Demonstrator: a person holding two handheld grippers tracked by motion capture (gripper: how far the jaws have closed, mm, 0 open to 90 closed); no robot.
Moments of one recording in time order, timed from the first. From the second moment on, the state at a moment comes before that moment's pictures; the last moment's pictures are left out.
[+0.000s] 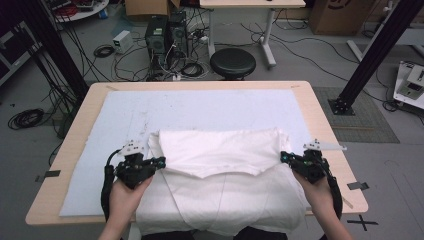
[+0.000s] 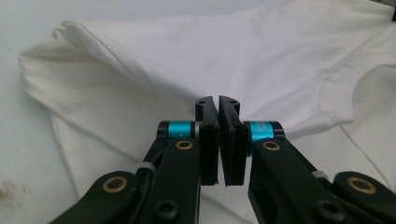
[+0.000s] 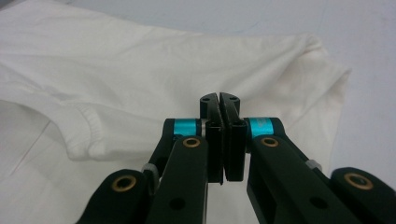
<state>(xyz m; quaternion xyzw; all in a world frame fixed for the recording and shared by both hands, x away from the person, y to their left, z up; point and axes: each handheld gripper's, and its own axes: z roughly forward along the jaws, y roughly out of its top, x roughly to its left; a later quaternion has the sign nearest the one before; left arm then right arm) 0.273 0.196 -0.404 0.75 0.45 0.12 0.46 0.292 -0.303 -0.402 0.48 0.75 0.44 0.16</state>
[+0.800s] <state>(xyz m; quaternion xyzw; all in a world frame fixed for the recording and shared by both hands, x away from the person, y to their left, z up) 0.238 0.189 -0.450 0.76 0.47 0.11 0.43 0.233 -0.300 -0.443 0.49 0.76 0.39 0.15</state>
